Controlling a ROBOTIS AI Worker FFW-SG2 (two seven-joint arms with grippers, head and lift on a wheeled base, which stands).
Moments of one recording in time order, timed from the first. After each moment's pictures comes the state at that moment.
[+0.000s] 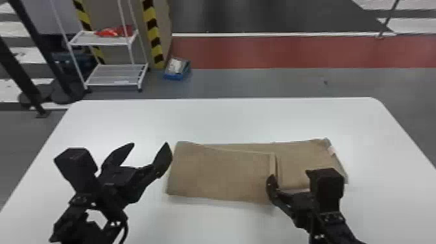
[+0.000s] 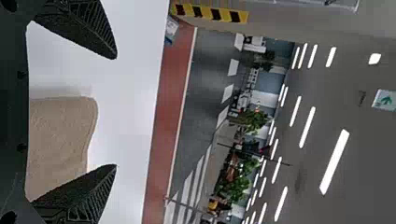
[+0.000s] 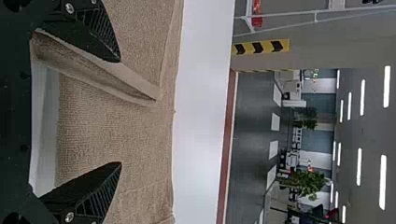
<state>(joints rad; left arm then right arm) 0.39 0.00 0.11 -2.09 0.24 0.33 -0.23 0.35 -0.04 0.17 -1.93 0.05 0.39 -0.04</state>
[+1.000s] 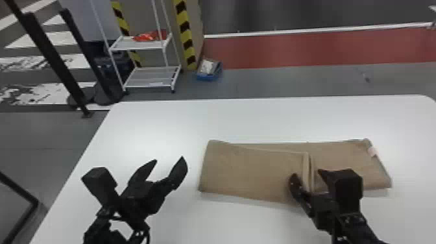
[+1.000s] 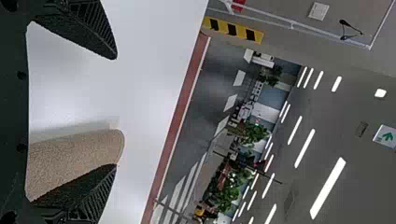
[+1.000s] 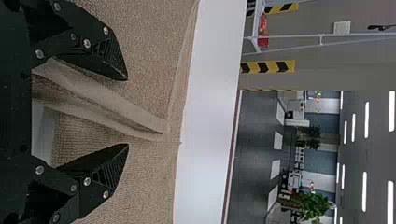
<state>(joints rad) 0.40 0.00 0.22 -1.94 0.38 0.27 -0.32 0.27 -0.04 0.23 -1.81 0.07 0.35 -0.02</state>
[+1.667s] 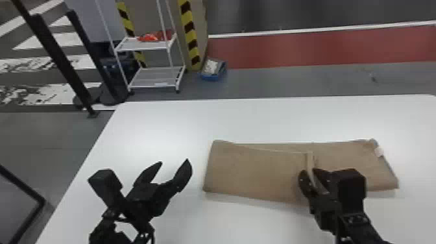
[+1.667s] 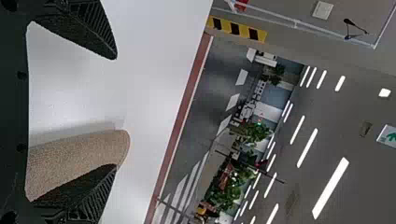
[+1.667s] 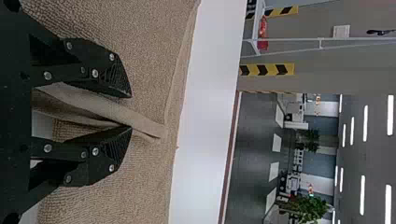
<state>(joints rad) 0.40 0.00 0.23 -1.94 0.38 0.27 -0.34 0.27 -0.04 0.24 -1.82 0.08 0.37 -0.02</state>
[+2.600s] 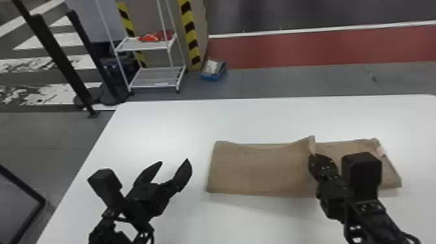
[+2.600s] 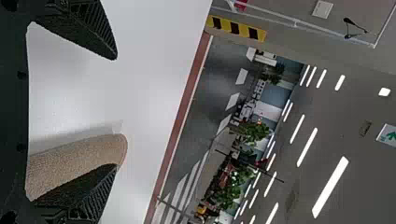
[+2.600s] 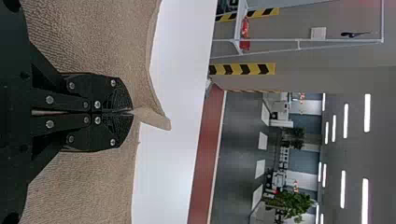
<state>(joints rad) 0.40 0.00 0.23 -1.94 0.38 0.27 -0.34 0.30 -0.05 0.24 -2.01 0.08 0.49 -0.01</state>
